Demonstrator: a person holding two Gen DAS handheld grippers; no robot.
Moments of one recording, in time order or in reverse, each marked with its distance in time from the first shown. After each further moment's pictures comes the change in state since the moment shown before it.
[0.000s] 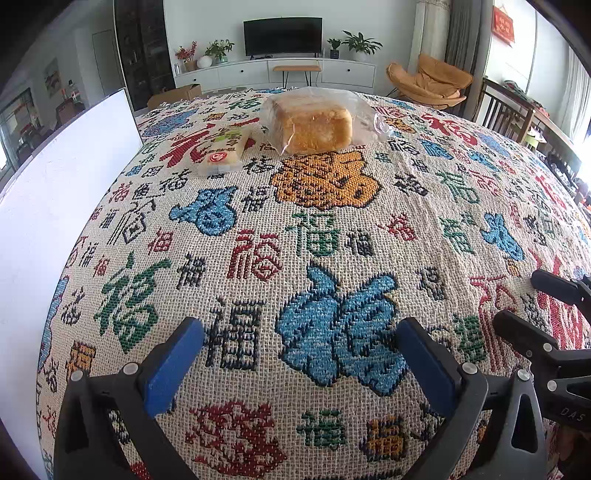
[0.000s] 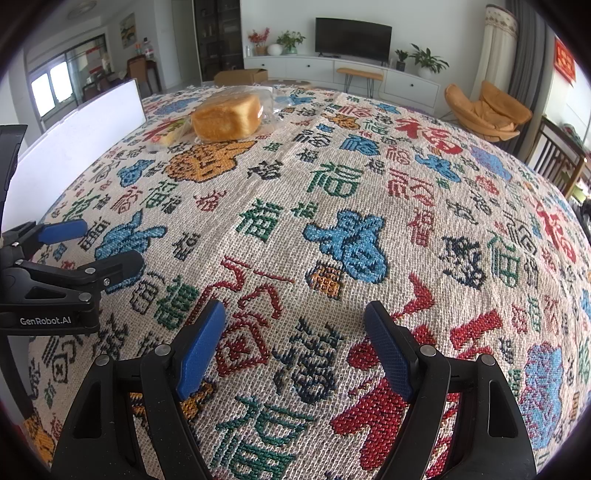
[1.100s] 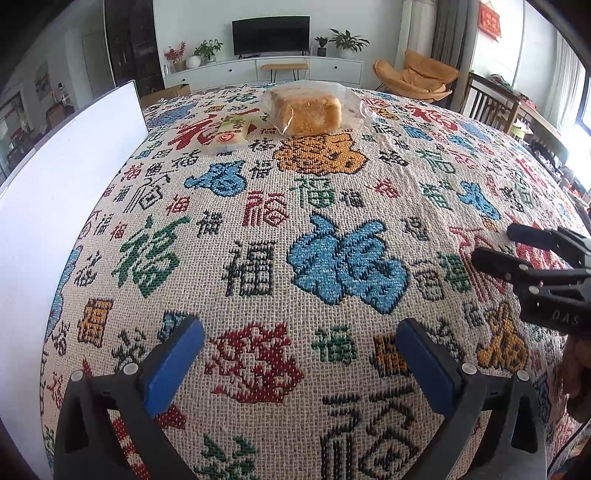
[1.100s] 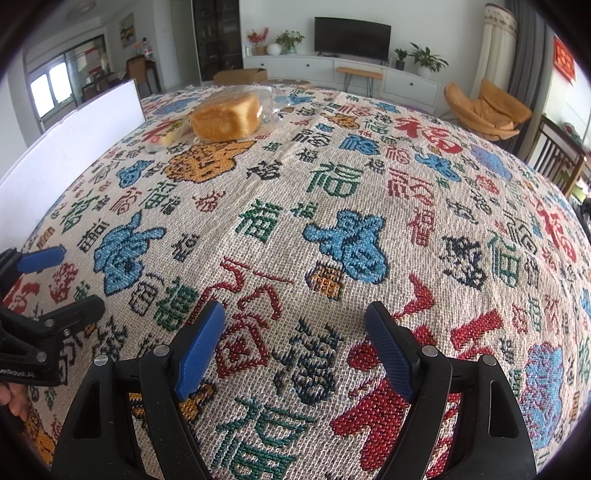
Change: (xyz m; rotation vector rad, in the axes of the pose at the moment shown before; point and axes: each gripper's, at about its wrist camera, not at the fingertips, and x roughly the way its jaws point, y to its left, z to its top) left arm -0.026 0.010 -0.033 0.040 0.010 -0.042; right arm 0.002 -0.001 0.004 0.005 0.008 0.006
